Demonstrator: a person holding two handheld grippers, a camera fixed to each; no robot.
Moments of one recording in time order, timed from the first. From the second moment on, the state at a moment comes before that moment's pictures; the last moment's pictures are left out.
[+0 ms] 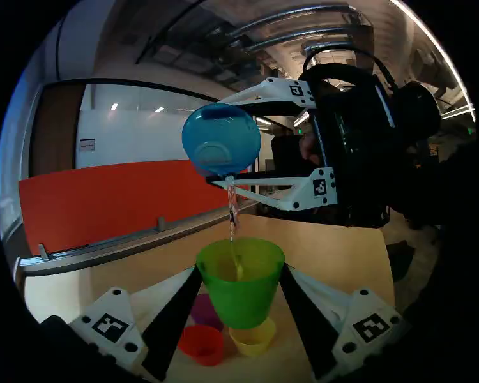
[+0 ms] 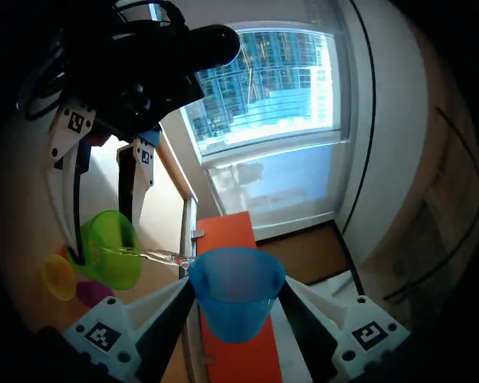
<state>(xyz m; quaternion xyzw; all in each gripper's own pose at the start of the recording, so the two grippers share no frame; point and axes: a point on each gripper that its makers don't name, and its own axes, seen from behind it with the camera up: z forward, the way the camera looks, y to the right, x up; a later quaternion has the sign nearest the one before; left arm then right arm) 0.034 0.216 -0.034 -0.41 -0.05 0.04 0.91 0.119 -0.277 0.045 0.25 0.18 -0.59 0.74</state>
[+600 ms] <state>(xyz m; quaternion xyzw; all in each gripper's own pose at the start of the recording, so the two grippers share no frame) 0.033 0.216 -0.031 -0.41 -0.05 0.04 0.91 0.128 -0.279 0.050 0.23 0.20 -0.62 0.72</state>
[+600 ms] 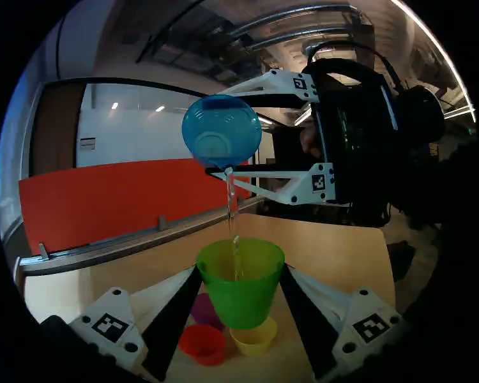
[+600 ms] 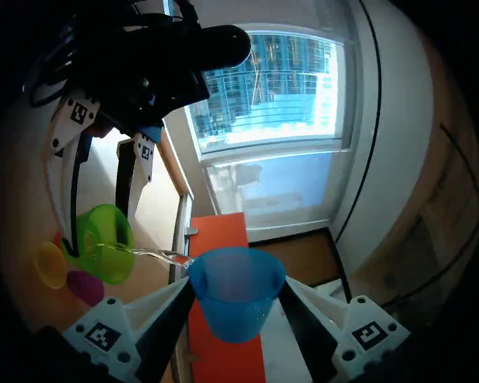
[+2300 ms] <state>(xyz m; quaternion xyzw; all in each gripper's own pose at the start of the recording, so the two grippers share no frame) 0.032 0.217 -0.020 -0.40 -0.05 0.03 0.91 0.136 -0.300 0.047 0.19 0.24 -0.70 0.64</state>
